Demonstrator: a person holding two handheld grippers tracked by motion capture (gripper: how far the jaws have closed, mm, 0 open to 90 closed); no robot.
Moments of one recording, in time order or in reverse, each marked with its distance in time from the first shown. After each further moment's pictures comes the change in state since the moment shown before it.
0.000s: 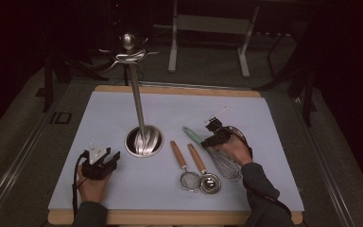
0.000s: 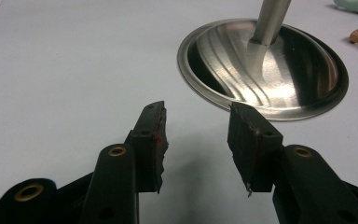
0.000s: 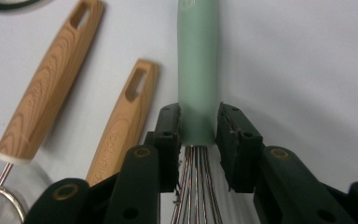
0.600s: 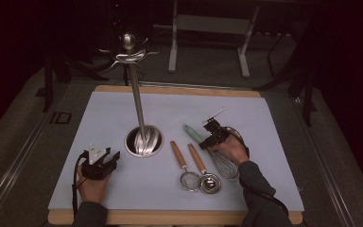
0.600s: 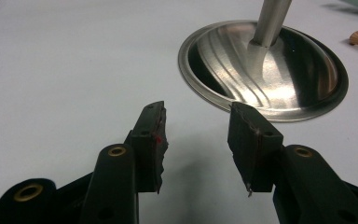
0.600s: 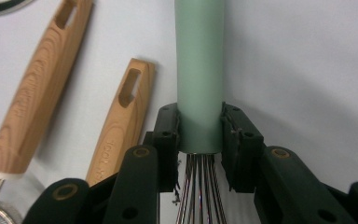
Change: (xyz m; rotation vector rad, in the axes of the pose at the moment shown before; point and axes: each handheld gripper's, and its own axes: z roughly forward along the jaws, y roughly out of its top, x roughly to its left) left arm 0.000 0.000 0.000 -0.008 0.002 -0.003; right arm -0.003 0.003 0.012 0.033 0.019 0.053
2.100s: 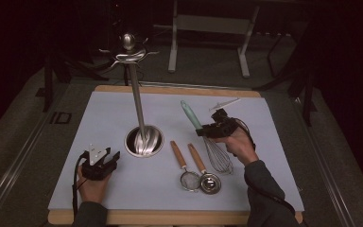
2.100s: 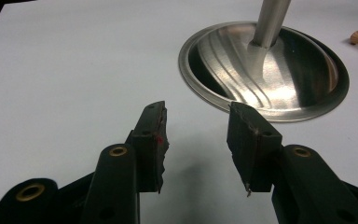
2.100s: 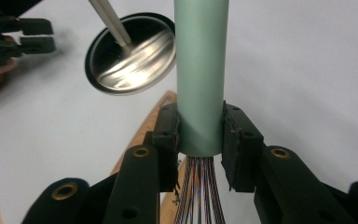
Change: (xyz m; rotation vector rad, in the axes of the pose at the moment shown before) left arm -0.002 0.000 -0.001 -0.007 0.009 0.013; right arm 0.027 0.004 -0.074 -0.327 0.106 -0.136
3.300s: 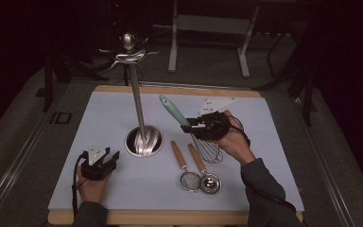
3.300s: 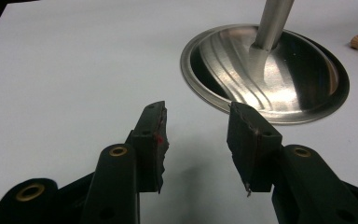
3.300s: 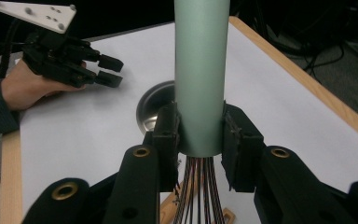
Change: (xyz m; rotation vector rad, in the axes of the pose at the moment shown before) left arm 0.001 0.000 -0.001 -0.007 0.004 -0.014; right arm 0.070 0.030 -0.033 -0.194 0.036 -0.362
